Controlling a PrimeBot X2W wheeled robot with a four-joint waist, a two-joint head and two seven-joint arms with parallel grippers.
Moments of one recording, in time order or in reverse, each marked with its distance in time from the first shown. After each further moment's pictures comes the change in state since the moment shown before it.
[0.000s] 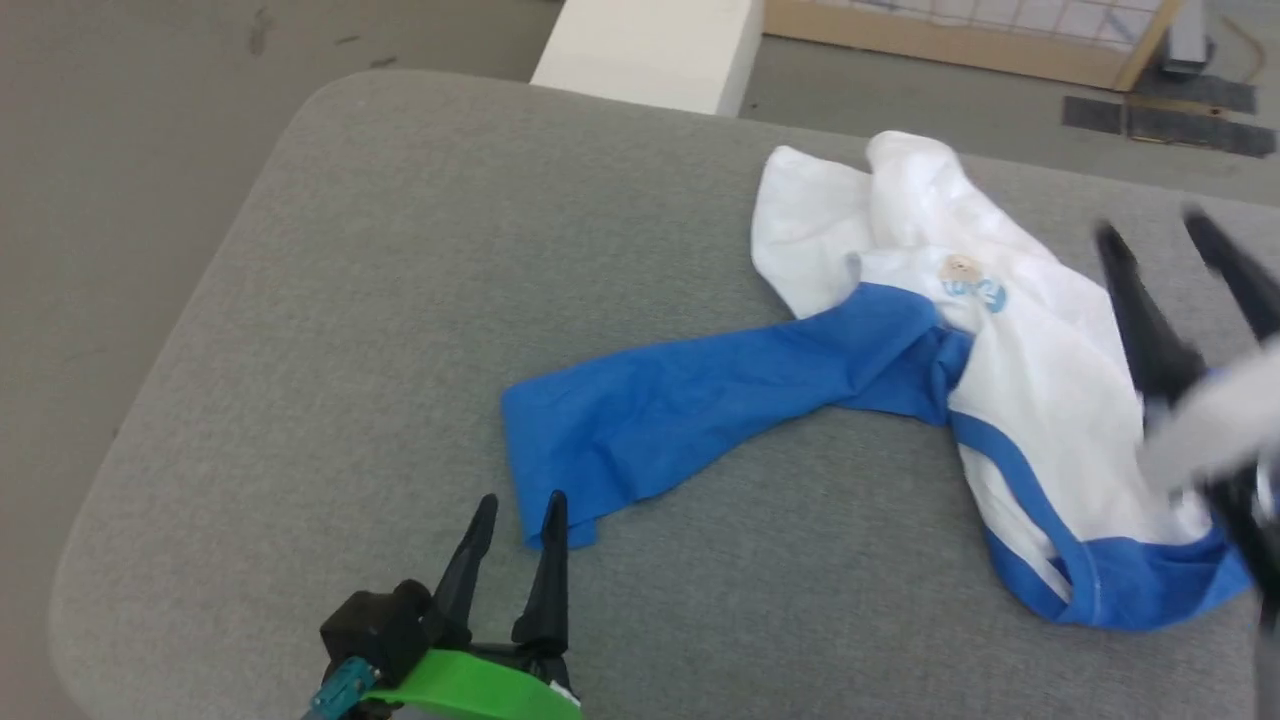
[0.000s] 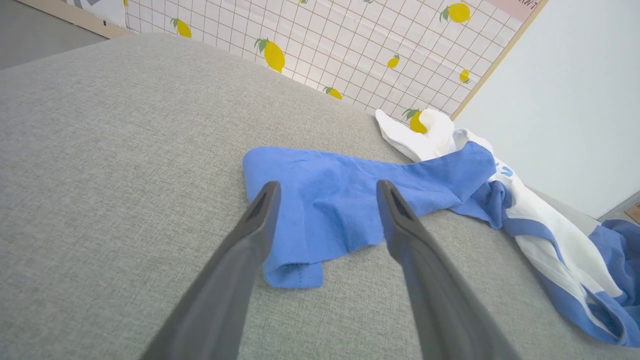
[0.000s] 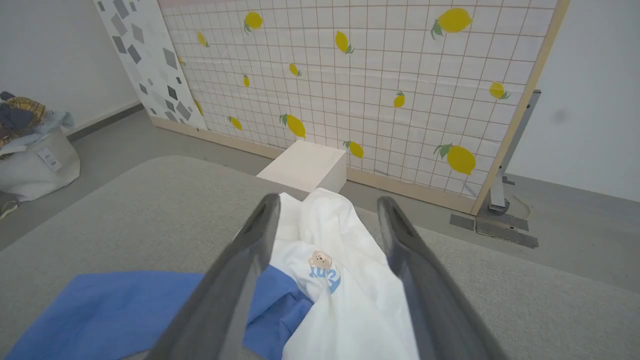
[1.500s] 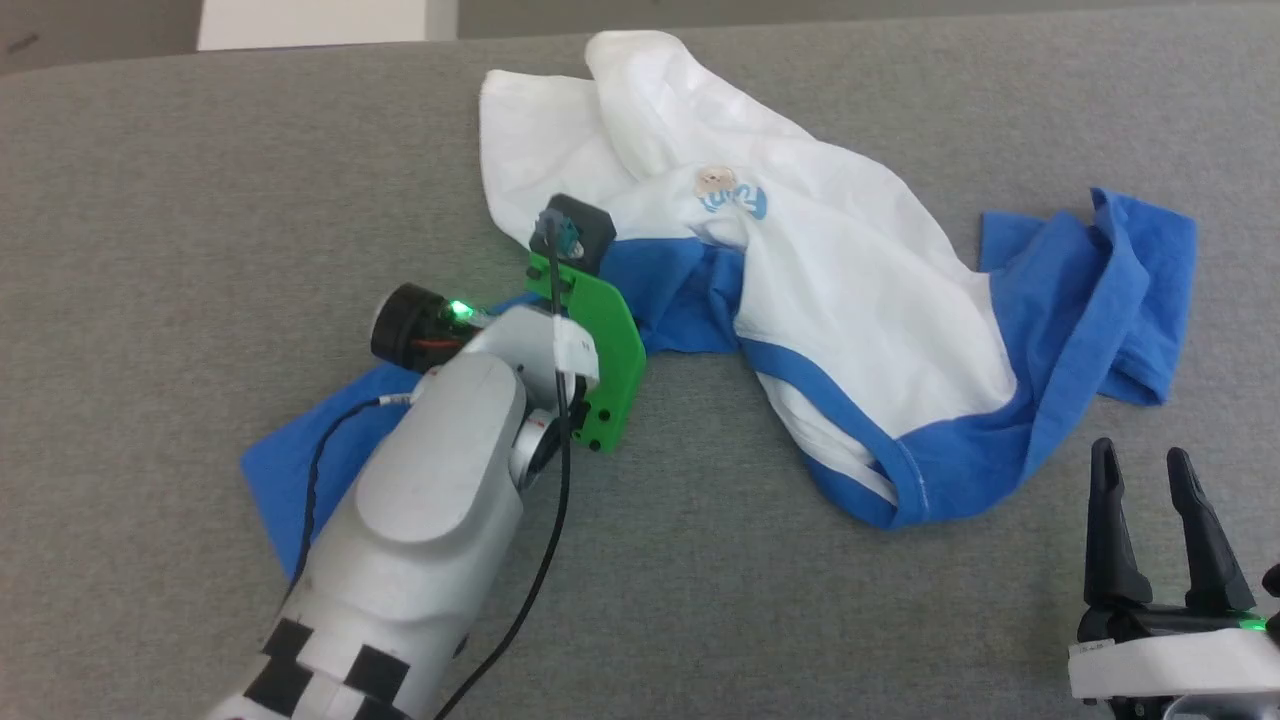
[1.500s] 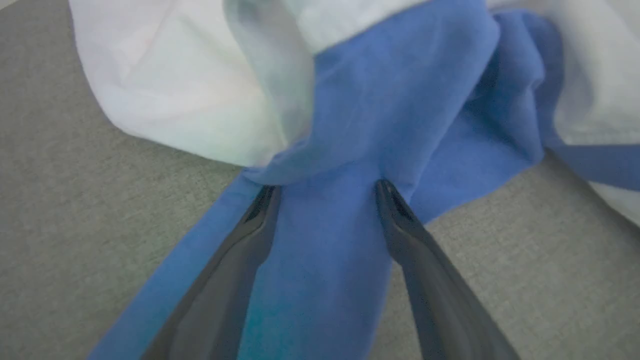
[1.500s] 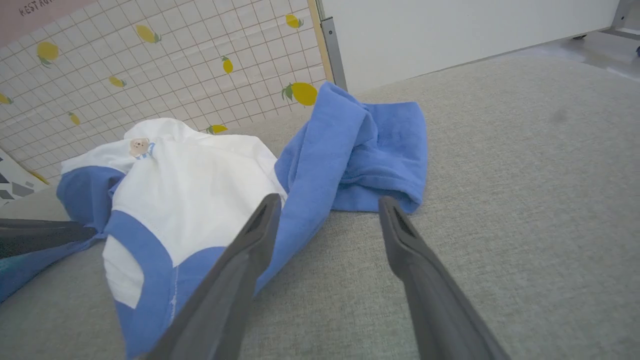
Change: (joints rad) left arm -0.789 0.013 -0.165 0.550 0.202 -0.039 0.797; right arm 0.379 0.221 -0.057 0.169 -0.017 0.000 -0.657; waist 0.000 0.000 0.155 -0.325
